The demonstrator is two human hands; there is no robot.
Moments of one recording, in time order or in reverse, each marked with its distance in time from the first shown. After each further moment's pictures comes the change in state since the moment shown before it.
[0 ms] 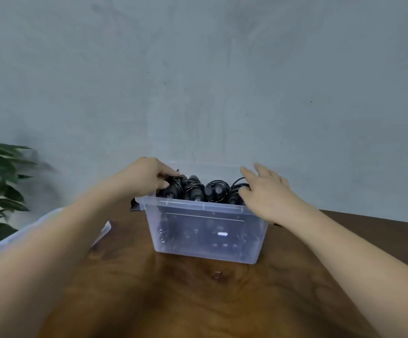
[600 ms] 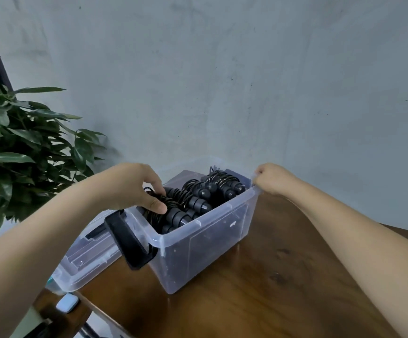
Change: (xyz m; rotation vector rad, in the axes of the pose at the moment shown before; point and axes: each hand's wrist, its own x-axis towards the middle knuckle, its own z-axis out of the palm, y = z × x) left_hand -0.169 -0.068 -0.064 -0.028 -0.081 -0.303; right_hand 0.093 -0.103 0.038 0.211 -0.103 -0.048
